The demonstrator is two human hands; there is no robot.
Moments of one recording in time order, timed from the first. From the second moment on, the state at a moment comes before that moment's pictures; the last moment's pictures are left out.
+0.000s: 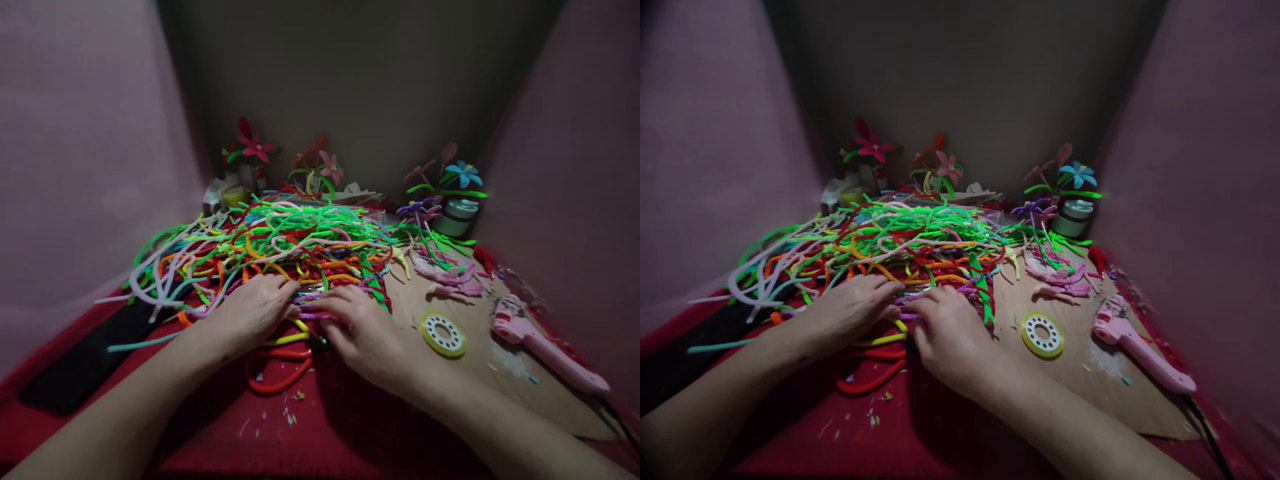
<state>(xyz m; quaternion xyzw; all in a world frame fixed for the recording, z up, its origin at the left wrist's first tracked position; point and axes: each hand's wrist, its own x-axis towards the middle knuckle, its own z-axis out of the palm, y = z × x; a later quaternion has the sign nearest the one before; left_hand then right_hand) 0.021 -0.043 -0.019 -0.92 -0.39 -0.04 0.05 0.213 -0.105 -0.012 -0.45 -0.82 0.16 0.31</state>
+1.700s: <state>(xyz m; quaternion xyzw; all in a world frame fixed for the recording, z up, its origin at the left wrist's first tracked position) 0.054 0.031 0.006 -0.94 -0.34 -0.06 0.06 0.215 -0.094 -0.040 -0.42 -0.81 0.08 0.39</state>
